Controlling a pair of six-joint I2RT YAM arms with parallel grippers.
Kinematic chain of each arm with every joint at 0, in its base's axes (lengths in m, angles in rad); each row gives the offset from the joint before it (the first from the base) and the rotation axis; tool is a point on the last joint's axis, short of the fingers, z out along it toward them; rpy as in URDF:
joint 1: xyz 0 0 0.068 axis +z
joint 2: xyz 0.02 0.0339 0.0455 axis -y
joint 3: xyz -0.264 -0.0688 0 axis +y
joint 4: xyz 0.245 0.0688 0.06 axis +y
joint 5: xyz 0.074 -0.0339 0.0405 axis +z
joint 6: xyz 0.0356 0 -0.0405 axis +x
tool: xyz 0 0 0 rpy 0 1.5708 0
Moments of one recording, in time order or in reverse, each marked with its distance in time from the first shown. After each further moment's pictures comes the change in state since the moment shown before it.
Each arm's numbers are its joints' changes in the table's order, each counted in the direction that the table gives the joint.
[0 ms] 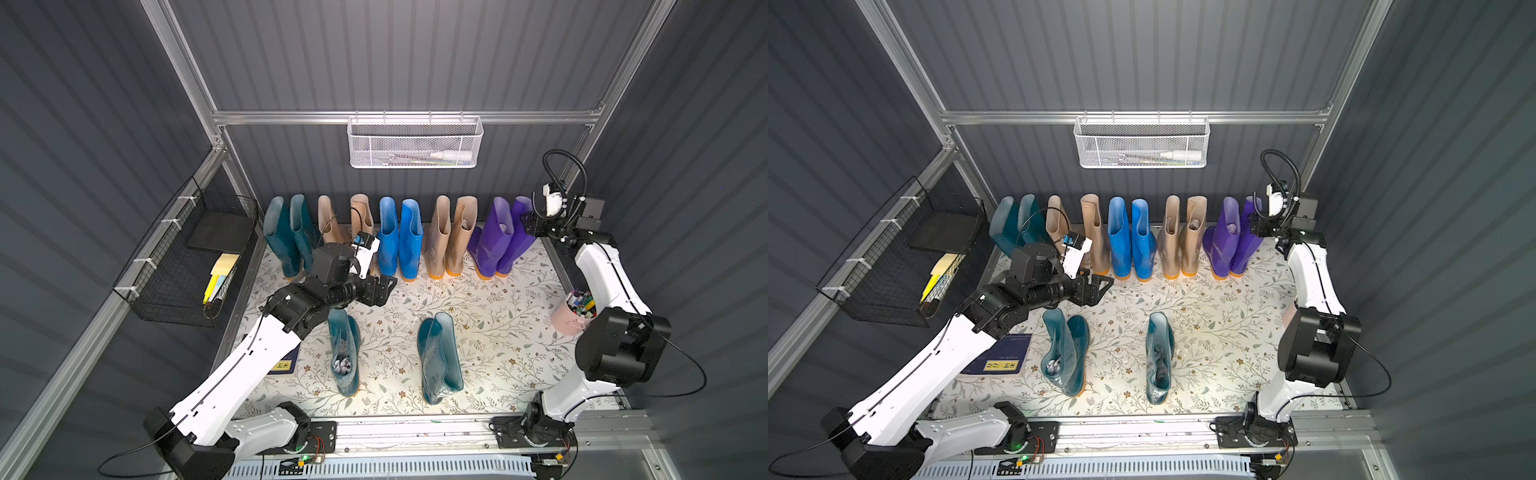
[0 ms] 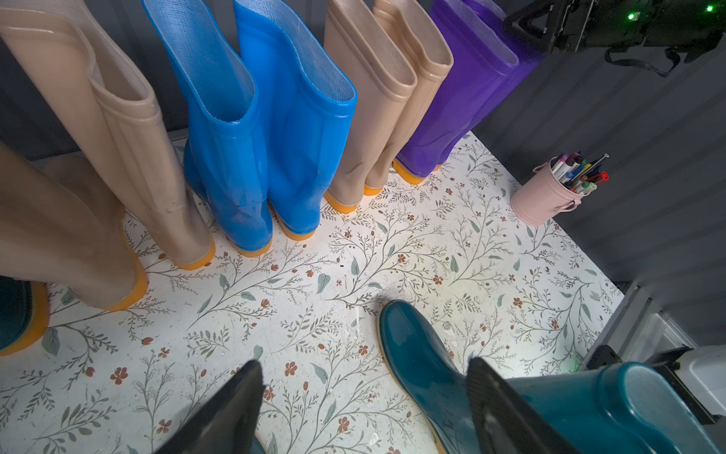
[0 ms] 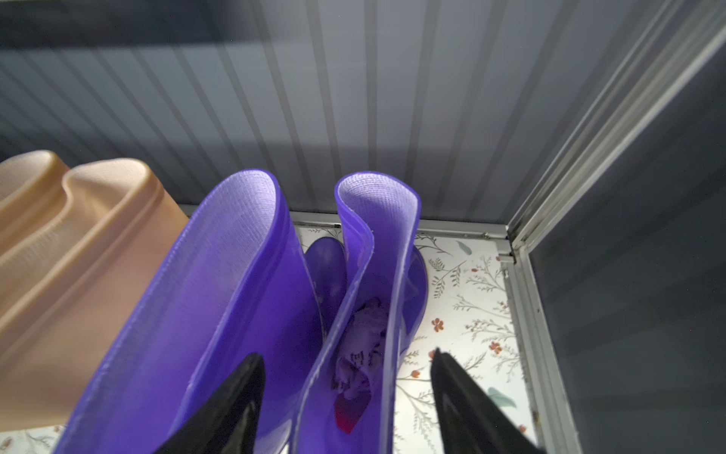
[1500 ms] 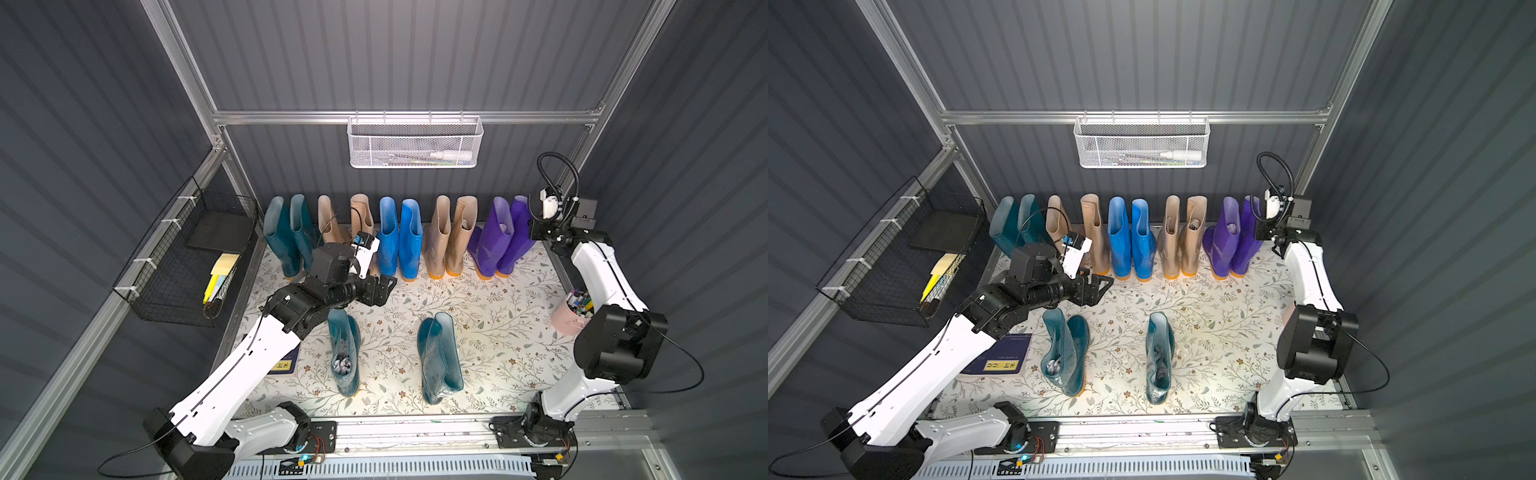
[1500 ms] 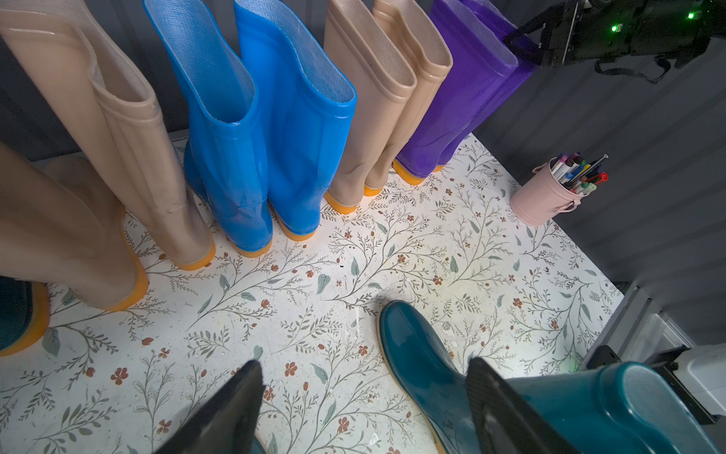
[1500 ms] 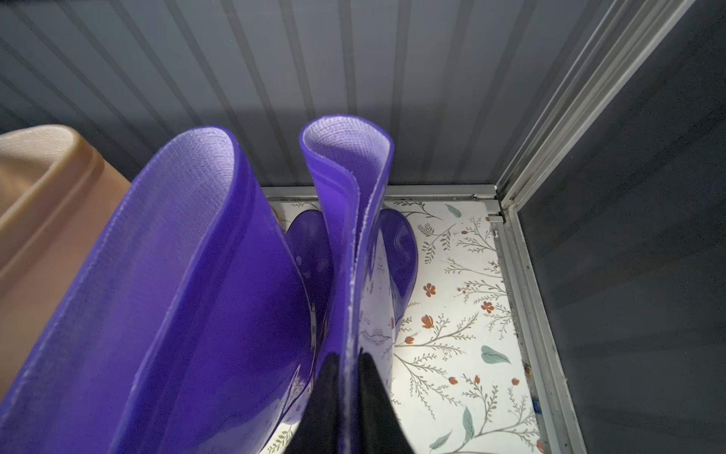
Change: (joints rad) left arm 0.000 0.002 0.000 0.000 0.000 0.000; right arm 0.023 -0.034 -0.027 0.083 -0.089 0.007
